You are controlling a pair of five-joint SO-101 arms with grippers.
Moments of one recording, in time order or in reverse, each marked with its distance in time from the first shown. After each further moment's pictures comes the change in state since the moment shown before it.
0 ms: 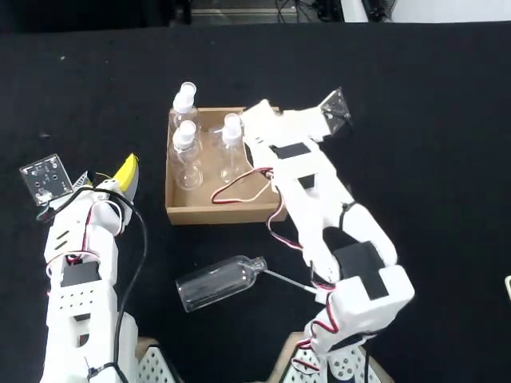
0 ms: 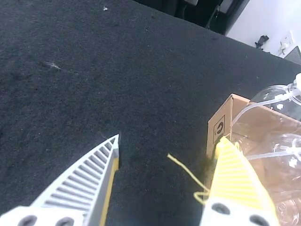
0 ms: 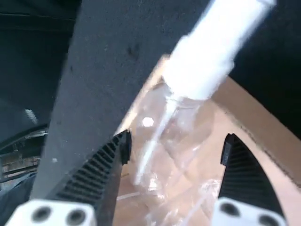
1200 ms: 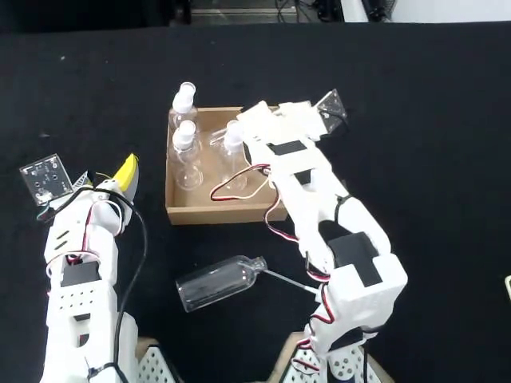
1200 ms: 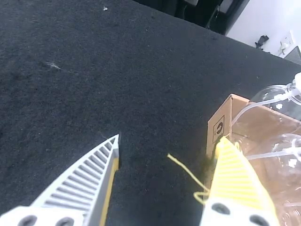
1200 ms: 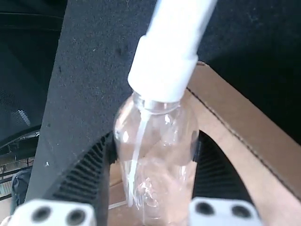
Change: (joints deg) left arm 0.0 0.0 0.0 0.0 0.0; right arm 0.0 3.5 -3.2 -0.2 0.4
